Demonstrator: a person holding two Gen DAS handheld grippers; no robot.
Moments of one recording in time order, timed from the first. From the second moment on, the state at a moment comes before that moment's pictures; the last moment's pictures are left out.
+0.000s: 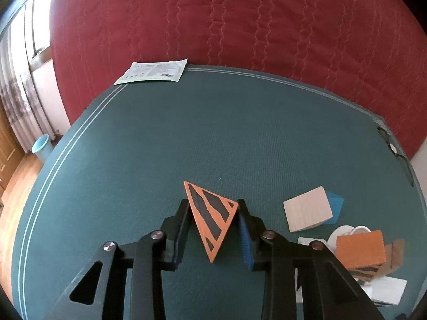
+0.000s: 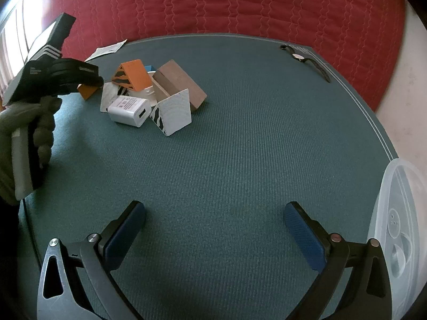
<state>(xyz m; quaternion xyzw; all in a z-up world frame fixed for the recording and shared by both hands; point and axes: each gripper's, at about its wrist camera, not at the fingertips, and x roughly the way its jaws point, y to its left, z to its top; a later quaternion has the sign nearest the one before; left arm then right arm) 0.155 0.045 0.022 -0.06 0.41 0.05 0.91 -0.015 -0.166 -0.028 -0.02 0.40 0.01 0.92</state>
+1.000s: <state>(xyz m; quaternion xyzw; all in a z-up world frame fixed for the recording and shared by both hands) 0.136 0.067 0.062 -0.11 0.37 0.00 0.92 0.057 -0.143 -0.006 0.01 0.39 0.06 0.92</state>
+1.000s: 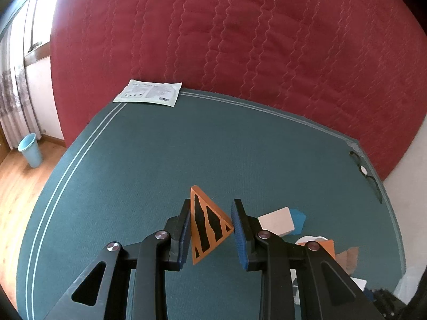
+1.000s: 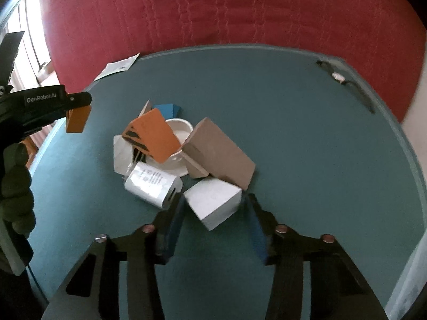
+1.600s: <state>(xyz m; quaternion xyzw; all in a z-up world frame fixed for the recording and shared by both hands) 0.124 0.047 0.077 -0.10 0.36 -0.04 0.93 0.012 -0.153 0.020 0.03 0.37 0.03 0.93</state>
